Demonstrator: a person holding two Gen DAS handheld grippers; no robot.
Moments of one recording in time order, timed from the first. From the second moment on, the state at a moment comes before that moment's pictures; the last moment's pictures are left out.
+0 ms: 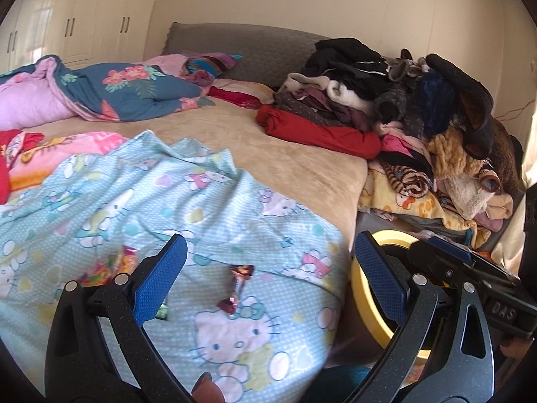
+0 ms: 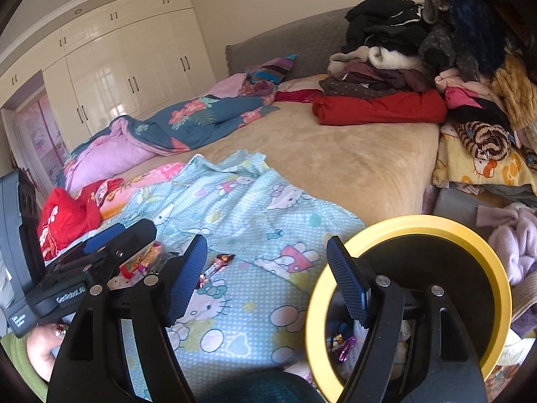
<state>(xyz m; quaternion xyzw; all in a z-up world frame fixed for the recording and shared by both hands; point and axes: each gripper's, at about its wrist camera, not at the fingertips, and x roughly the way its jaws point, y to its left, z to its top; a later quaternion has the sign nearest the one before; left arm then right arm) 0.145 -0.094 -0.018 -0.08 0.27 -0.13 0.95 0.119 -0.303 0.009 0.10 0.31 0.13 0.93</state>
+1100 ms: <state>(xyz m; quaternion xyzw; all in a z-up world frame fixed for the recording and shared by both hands) 0.157 0.016 -0.066 -0.10 0.33 -0.05 0.94 0.150 -0.228 -0.024 0.06 0.37 0.17 0.91</state>
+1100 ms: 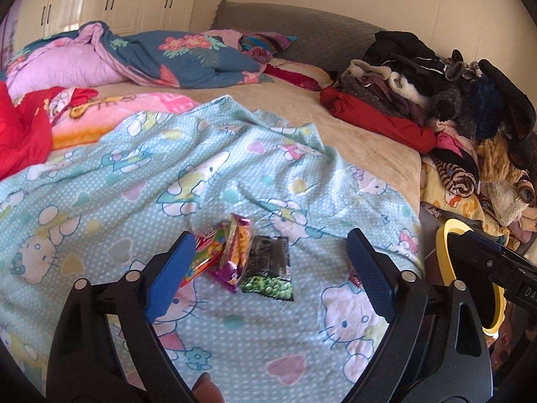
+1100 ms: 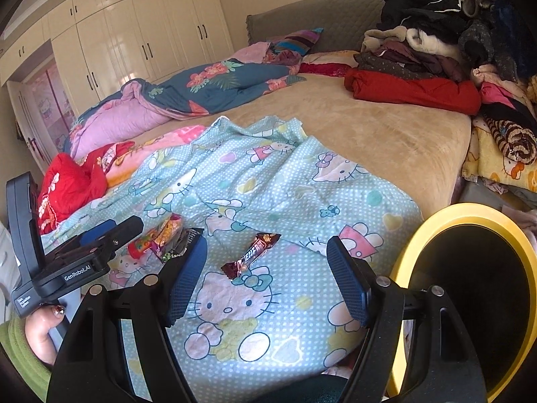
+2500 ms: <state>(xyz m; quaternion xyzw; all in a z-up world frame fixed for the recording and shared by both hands) 0.192 0.046 -0.130 -0.16 0.40 -0.03 0.90 0.215 -0.179 -0.113 0.11 0.49 0.19 0.84</state>
